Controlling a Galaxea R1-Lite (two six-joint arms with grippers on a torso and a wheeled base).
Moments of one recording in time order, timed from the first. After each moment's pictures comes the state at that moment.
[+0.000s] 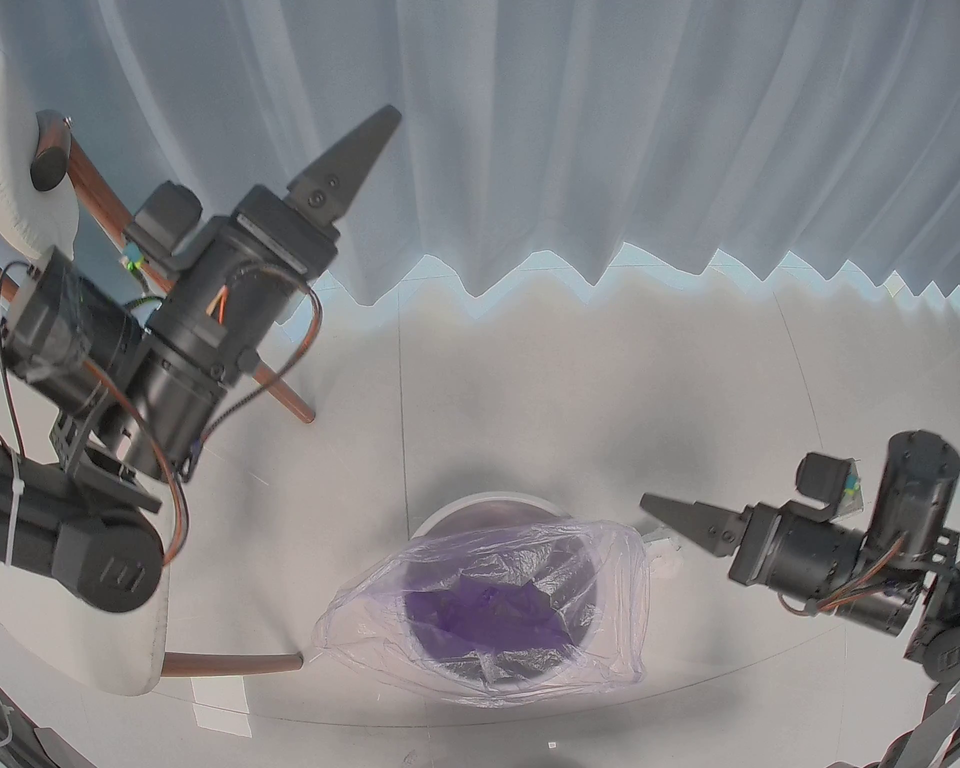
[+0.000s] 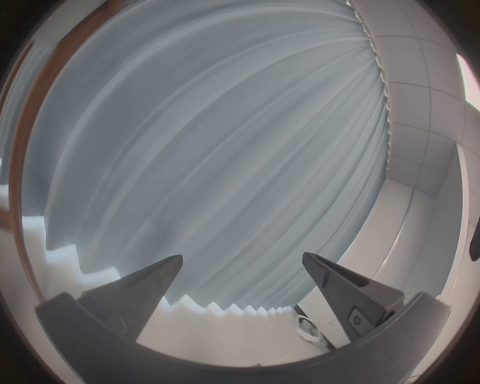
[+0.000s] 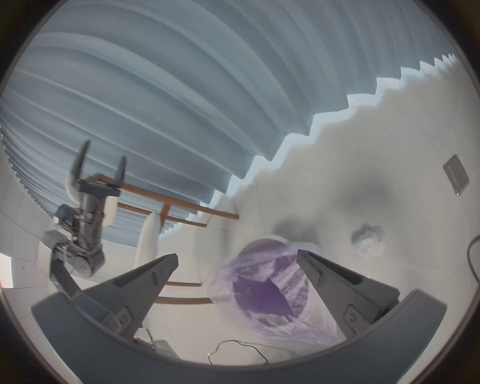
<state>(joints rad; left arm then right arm) -0.57 1.68 -0.80 -1.50 -0.05 -0.46 0.64 1.51 -0.36 -0.91 0.06 0.61</state>
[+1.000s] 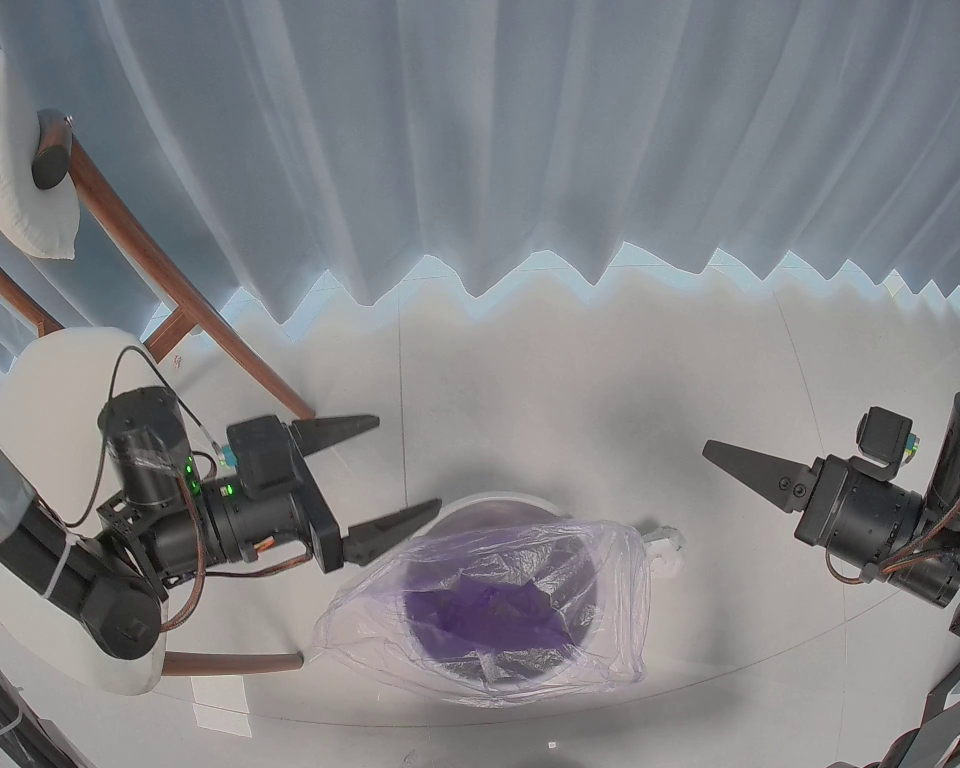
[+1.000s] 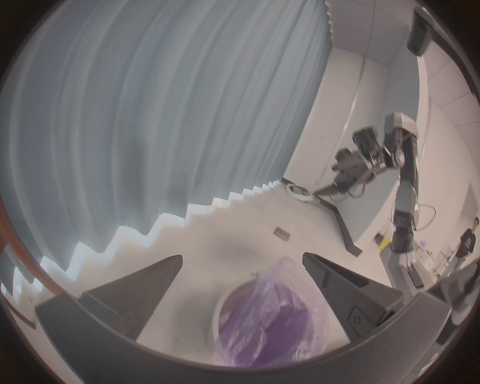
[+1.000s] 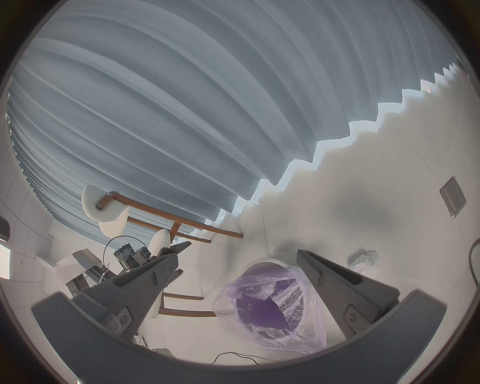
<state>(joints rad) -0.38 1.77 -0.50 -1.21 -0.58 0.21 0.55 1.33 -0.41 -0.76 0.12 0.57</state>
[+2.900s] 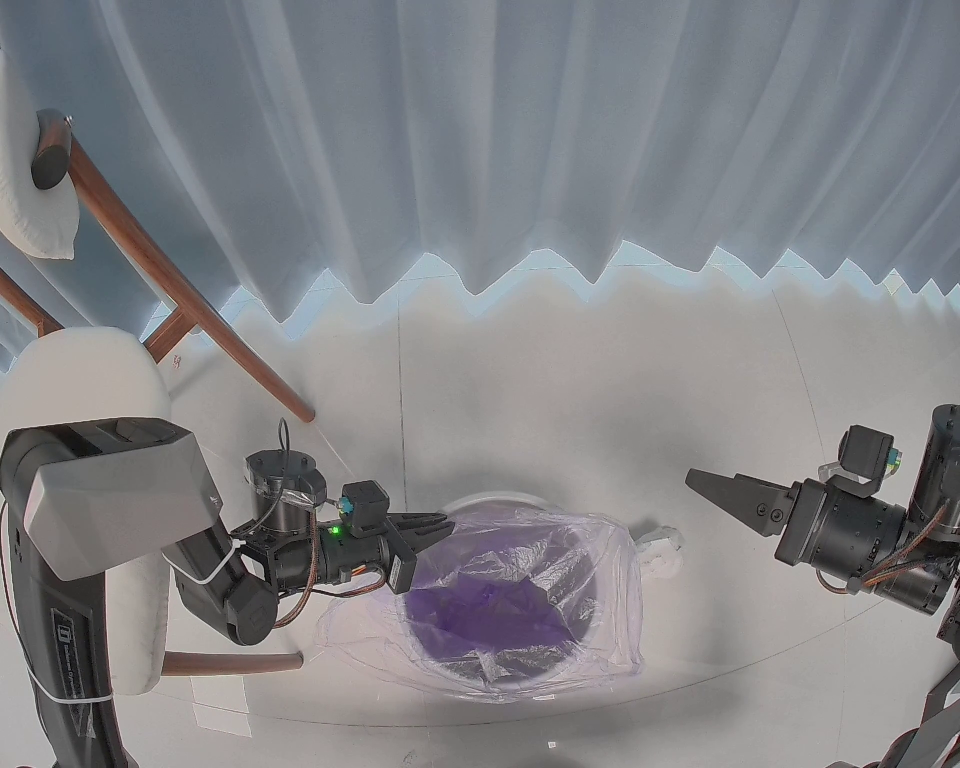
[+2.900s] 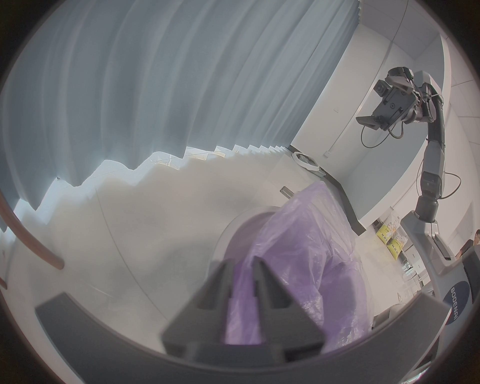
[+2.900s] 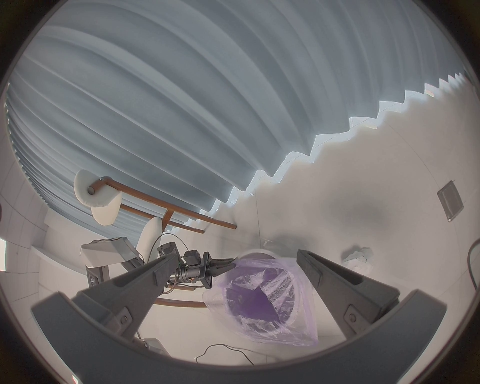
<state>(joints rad) -0.38 2.26 -0.72 -1.24 -0.54 0.23 0.56 1.37 -0.39 -0.77 0.12 0.52</state>
